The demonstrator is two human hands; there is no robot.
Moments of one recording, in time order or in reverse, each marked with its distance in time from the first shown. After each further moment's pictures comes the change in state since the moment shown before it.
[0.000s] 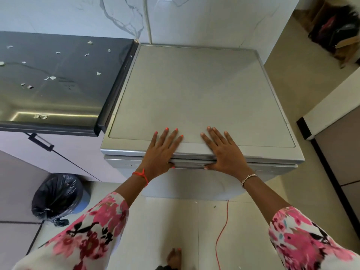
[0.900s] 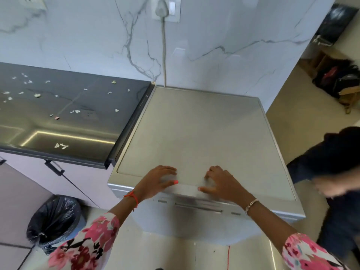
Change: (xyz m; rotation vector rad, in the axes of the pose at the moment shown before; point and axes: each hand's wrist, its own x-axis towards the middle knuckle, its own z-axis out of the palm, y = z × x) left_hand 0.018 -0.038 -0.028 -0.805 0.058 -0.176; right_hand 0.044 0.009 -0.064 0.315 -0.141 -0.013
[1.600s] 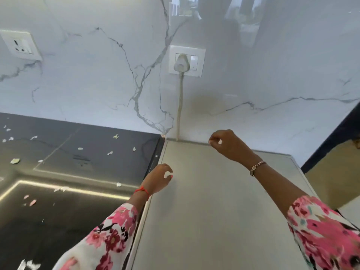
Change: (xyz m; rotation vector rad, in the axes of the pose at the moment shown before) left_hand 0.273 -0.141 -0.151 0.171 0.133 -0.112; right_hand 0.333 0.017 -0.194 0.207 0.376 0.019
